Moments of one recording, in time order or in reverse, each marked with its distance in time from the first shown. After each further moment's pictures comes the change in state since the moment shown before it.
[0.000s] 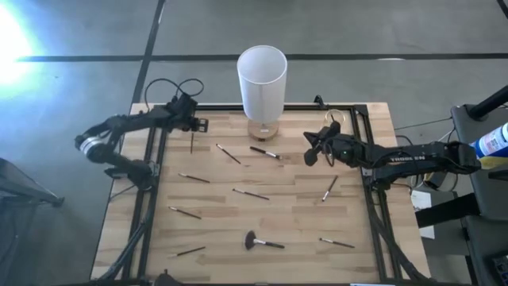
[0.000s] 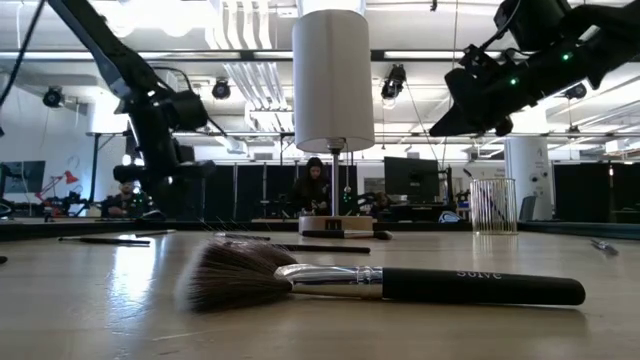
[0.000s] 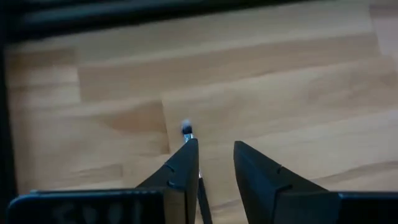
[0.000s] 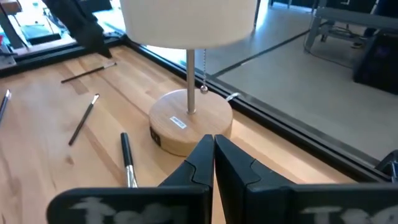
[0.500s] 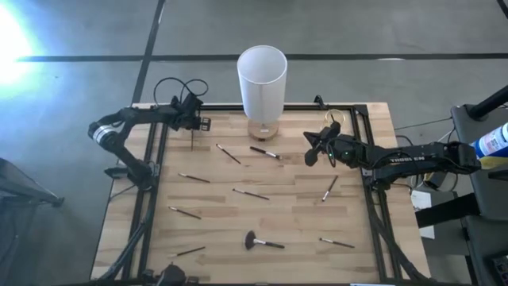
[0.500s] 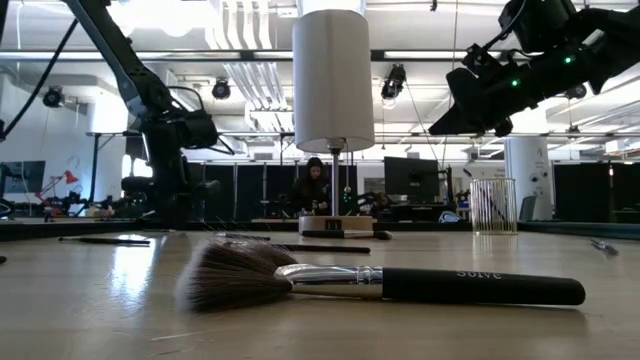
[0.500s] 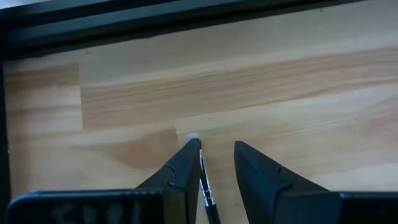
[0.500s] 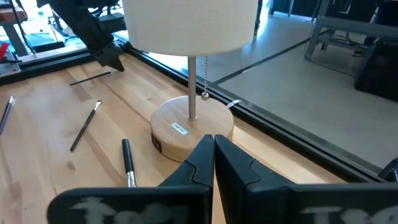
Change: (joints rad) left arm 0.013 0.156 0.046 0.063 -0.088 0.017; right arm 0.000 0.000 -0.025 0.064 -0.001 -0.022
